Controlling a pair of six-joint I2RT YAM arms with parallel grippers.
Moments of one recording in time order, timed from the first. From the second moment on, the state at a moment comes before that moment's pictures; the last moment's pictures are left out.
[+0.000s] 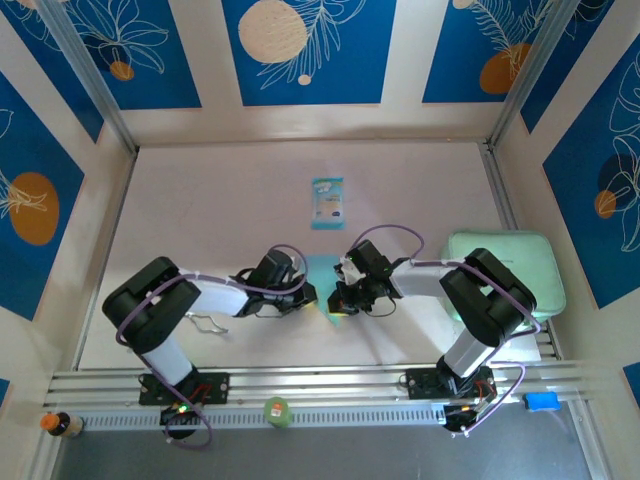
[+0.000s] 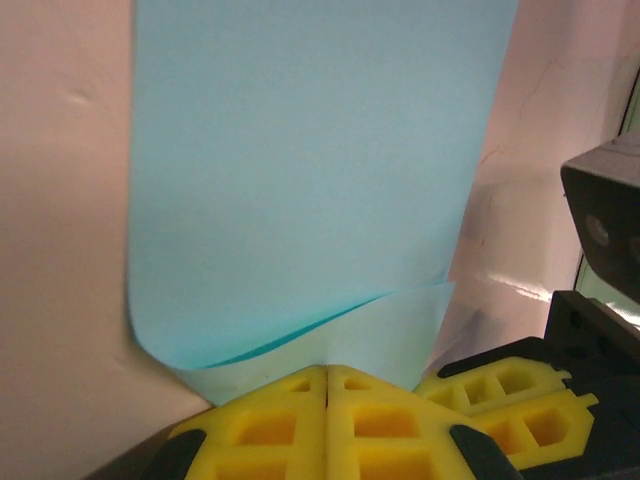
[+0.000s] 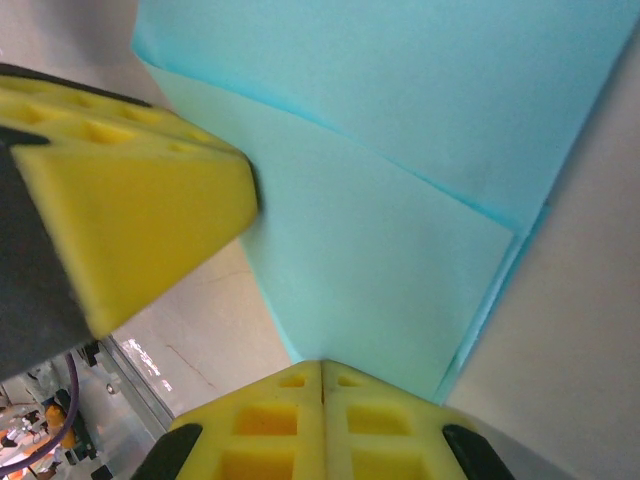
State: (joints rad) left arm -0.76 1.65 0.56 0.29 0.37 -1.11; right arm 0.67 1.63 0.65 -0.17 -0.62 0.66
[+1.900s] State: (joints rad) left arm -0.68 1.66 0.61 0.20 0.38 -1.01; right arm 0.75 1.62 0.78 -0.23 -0.60 0.58
